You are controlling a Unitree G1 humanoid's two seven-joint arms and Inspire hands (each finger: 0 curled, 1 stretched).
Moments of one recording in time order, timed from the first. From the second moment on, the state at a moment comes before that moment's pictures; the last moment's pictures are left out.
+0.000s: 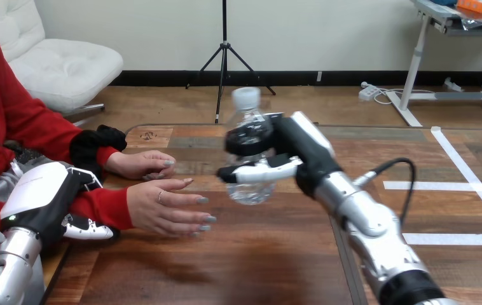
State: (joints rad) left arm -0.55 0.62 -0.33 1.34 0.60 -0.68 0.41; right arm -0.63 -0.08 0.09 0.91 -0.10 -0.41 0.28
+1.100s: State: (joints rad) left arm -0.53 0.62 -0.33 1.34 0.58 -0.72 0.45; right arm -0.68 0.08 0.19 1.06 -0.18 -0.51 0.24
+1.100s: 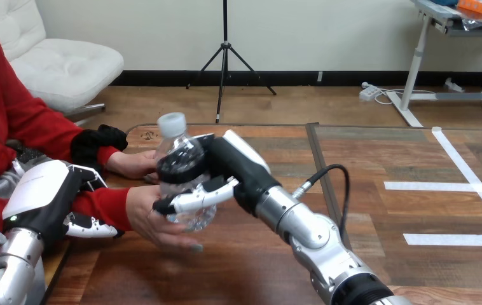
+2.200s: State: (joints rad) left arm -0.50 0.62 -0.32 1.32 0.58 -0.77 0.49; right arm -0.68 0.08 0.19 1.12 -0.16 -0.57 0.31
